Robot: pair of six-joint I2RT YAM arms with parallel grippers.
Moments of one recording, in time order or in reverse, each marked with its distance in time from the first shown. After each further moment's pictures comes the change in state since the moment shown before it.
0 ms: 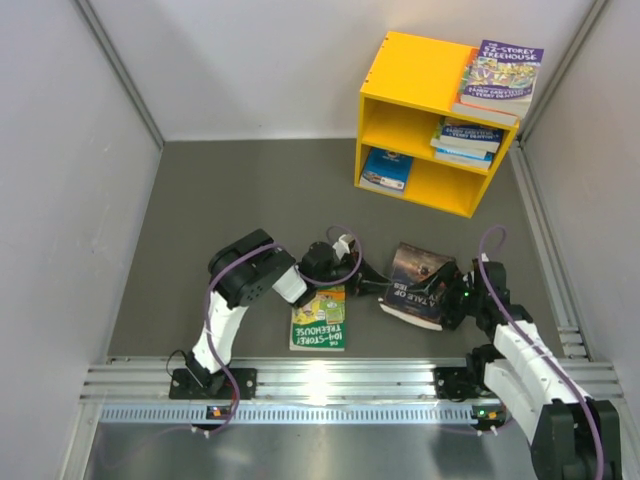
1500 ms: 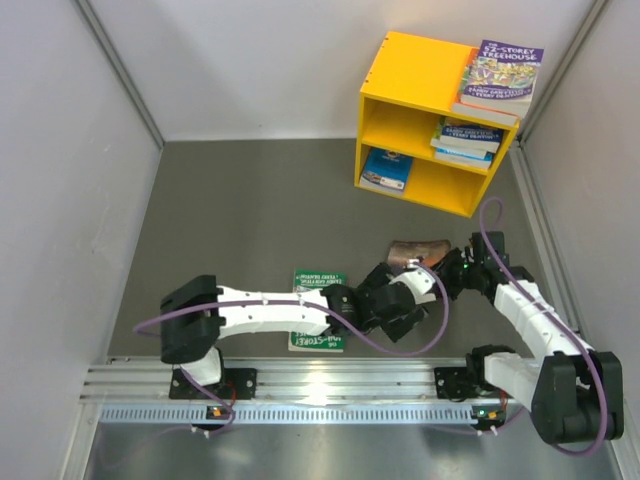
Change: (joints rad) left arm -0.566 -0.484 0.404 -1.435 -1.040 1.372; right arm 0.002 0.258 0.285 -0.148 -0.052 0.039
